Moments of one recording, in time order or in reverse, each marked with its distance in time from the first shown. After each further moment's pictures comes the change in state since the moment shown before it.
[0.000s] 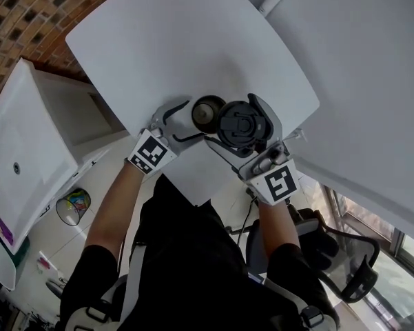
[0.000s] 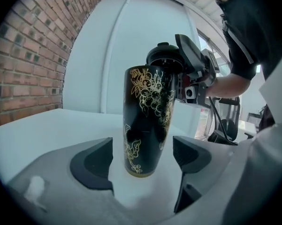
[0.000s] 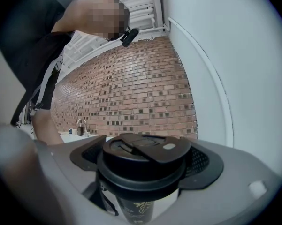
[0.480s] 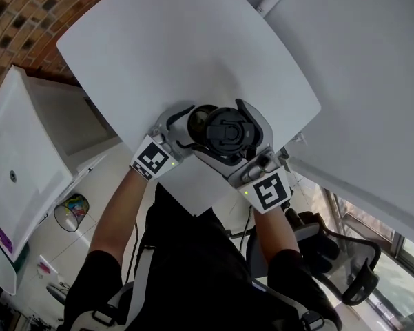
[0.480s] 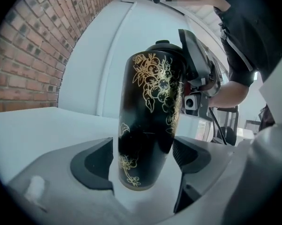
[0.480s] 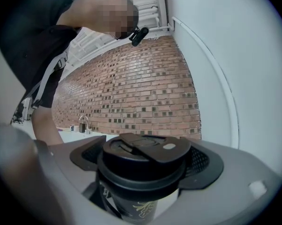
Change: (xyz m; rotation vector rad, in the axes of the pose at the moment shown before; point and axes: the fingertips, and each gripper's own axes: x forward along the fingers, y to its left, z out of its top) left arm 0.030 -0.015 0.012 -0.040 -0.105 -0.032; right arm 0.000 0.004 -0.014 -0.028 -0.013 0.027
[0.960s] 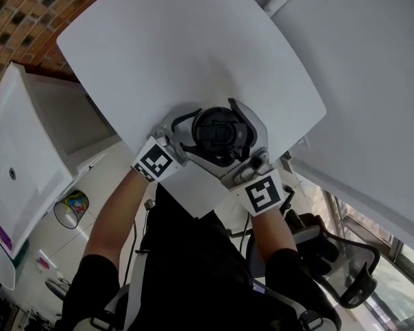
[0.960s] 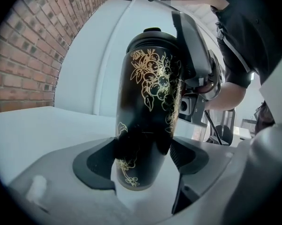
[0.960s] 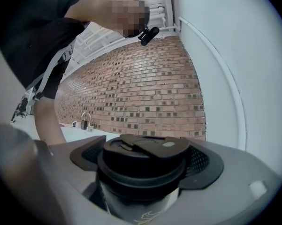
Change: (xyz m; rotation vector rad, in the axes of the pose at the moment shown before) left arm -0.002 0.006 -0.007 0.008 0.021 -0.039; right arm 0.033 0.014 -0.019 -0.052 0.013 0.041
